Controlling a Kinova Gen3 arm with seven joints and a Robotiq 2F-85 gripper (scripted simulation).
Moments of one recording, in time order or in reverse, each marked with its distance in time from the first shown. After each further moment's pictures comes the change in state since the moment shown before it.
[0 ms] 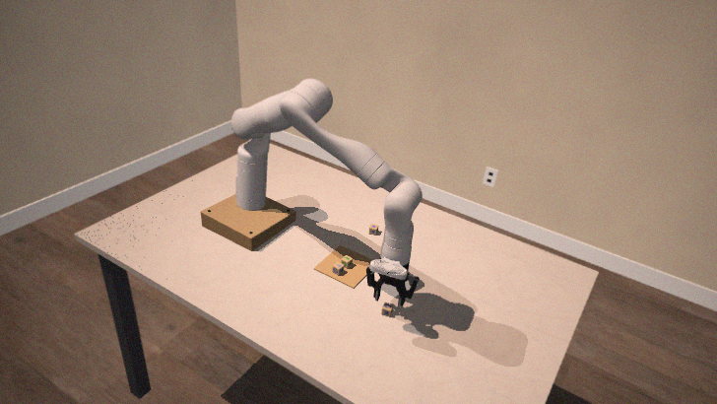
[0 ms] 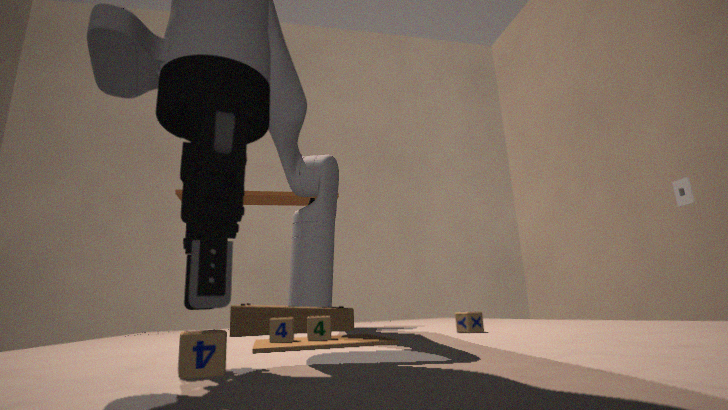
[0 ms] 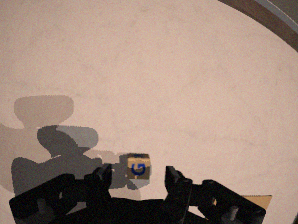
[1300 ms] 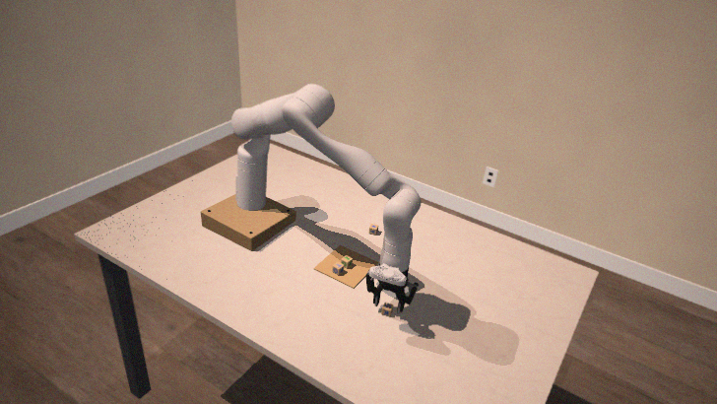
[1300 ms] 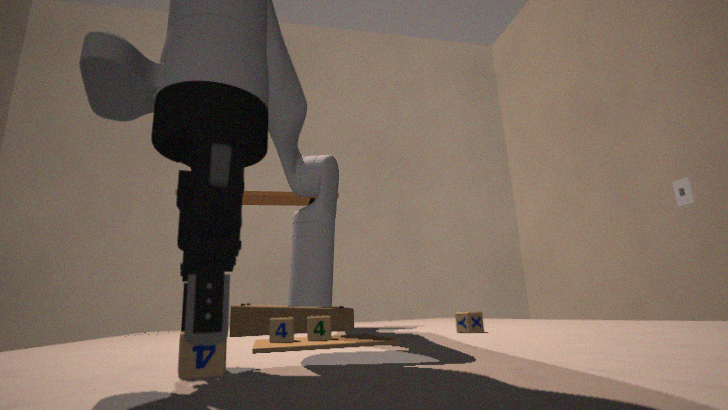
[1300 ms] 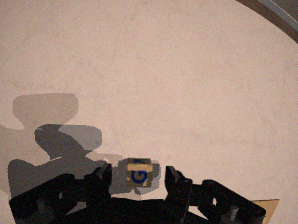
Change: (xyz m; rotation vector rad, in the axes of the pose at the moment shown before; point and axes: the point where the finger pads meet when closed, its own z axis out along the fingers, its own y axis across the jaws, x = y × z) arm 0.001 -0.001 0.019 0.002 0.000 0.003
